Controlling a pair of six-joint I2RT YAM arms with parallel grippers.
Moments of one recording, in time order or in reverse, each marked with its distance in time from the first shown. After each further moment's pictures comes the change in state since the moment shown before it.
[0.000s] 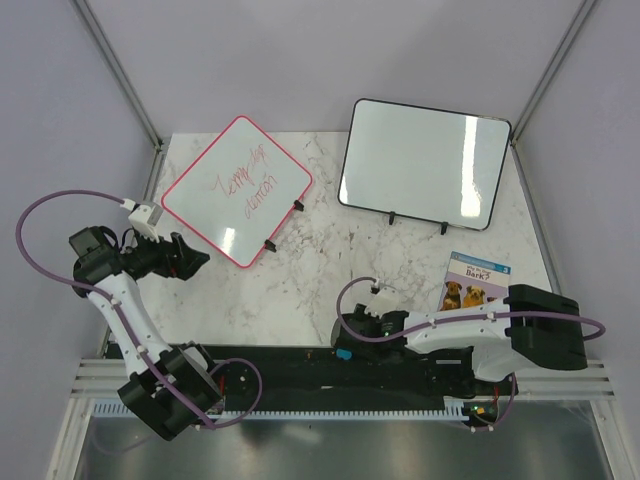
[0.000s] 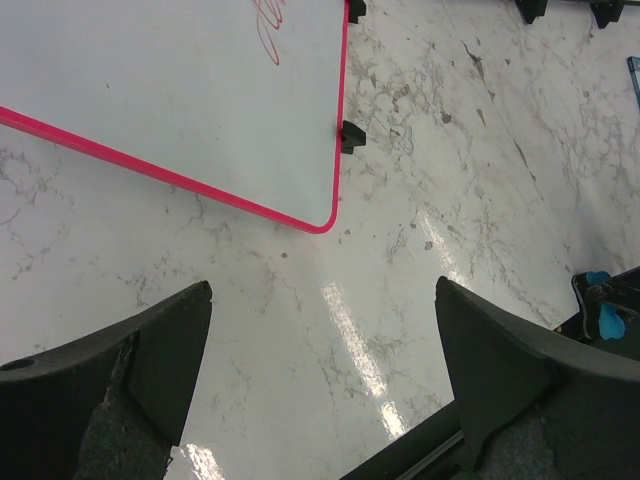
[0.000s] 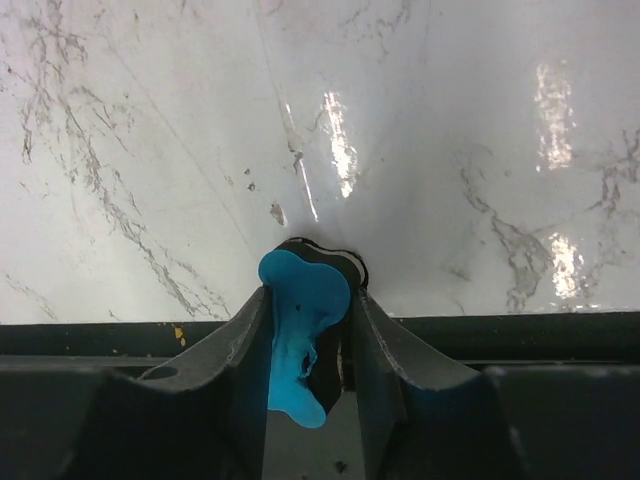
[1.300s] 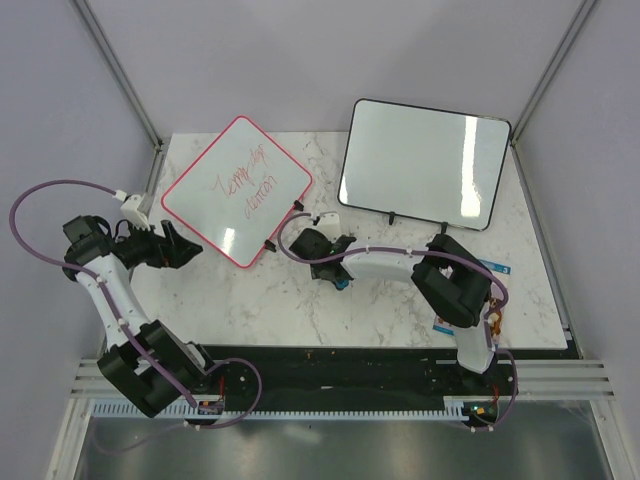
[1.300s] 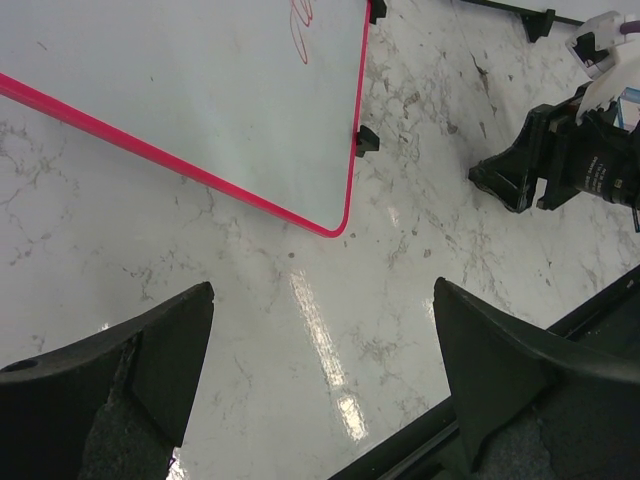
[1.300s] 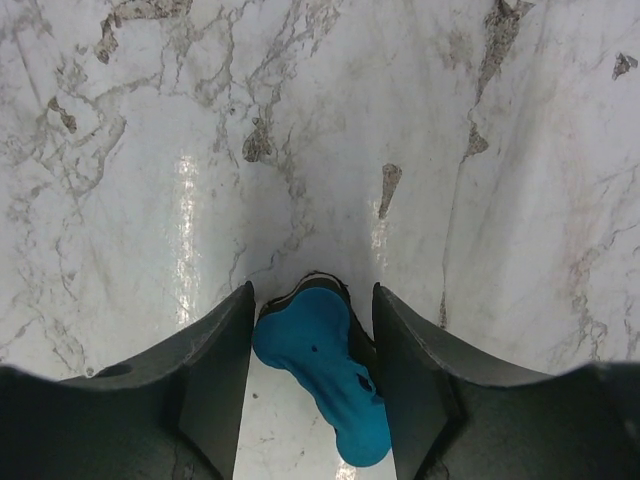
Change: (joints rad) left arm 0.000 0.161 0.087 0.004 -0.022 -0.061; right arm -0.411 0.553 0.631 0.035 0.034 -0.906
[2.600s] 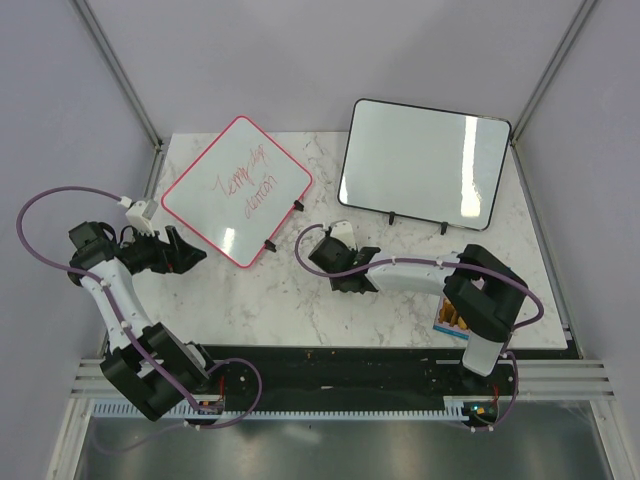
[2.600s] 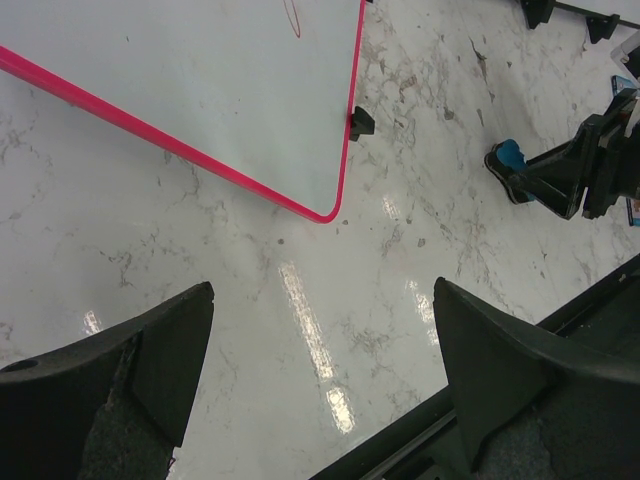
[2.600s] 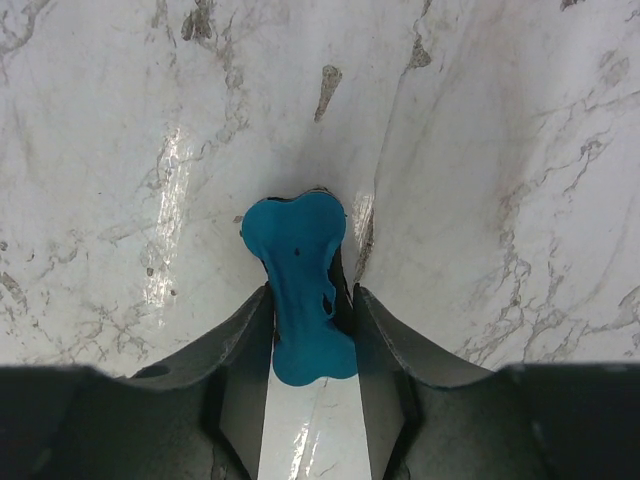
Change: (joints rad) left arm 0.000 -0.031 -0.059 0.000 -0.009 0.002; right arm 0.000 -0.202 -0.234 0.064 -0.066 -0.118
